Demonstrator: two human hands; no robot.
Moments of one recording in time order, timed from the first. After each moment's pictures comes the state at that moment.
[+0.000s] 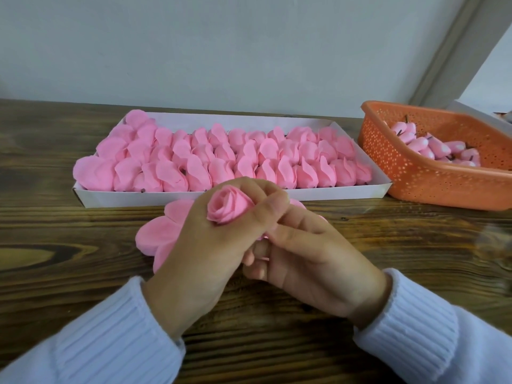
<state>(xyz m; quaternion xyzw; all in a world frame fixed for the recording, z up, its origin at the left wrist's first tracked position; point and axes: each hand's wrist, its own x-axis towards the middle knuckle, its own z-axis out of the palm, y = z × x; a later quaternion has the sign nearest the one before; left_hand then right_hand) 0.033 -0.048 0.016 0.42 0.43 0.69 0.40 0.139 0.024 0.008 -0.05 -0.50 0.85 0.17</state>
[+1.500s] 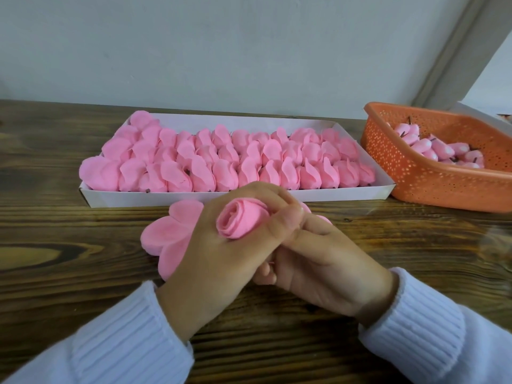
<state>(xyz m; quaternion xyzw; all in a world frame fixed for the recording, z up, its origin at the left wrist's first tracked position) 0.036 -0.050 0.013 0.50 0.42 0.69 0.31 0.140 0.027 0.005 -0.06 -0.53 0.84 0.14</state>
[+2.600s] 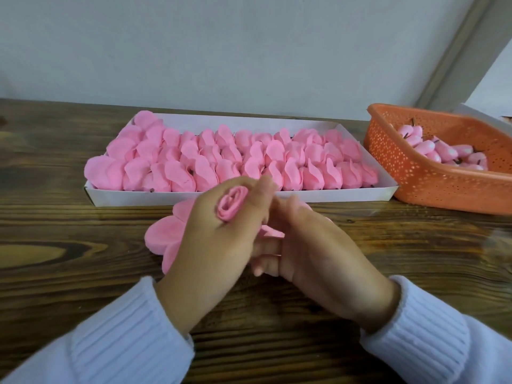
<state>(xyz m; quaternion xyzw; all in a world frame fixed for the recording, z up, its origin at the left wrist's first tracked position) 0.034 -0.046 0.016 0.42 0.52 0.70 0.25 0.136 0.026 0.003 -0.09 -0.55 0.81 0.20</state>
